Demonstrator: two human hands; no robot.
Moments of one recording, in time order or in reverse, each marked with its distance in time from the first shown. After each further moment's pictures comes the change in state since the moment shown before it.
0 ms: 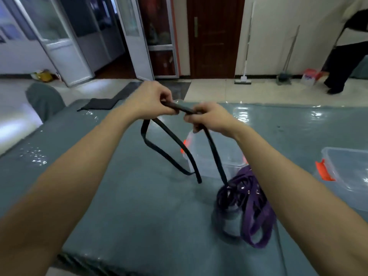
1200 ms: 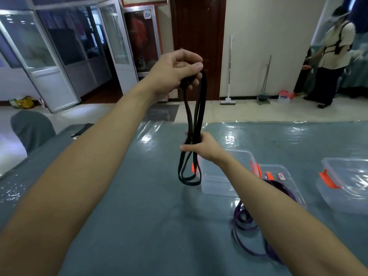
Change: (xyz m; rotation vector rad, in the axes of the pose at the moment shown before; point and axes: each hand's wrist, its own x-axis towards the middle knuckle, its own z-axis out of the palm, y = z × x) left_hand 0.032 -0.003 -0.095 -0.936 -0.009 0.214; right_hand 0.043 0.009 0.091 0.064 0.209 0.084
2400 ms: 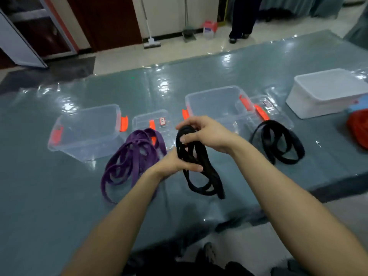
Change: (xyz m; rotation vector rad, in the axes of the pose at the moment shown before) left_hand -0.084 -0.182 0.580 -0.223 -0.594 -0.517; right_hand -0.299 0.199 -0.382 0.063 0.106 0.290
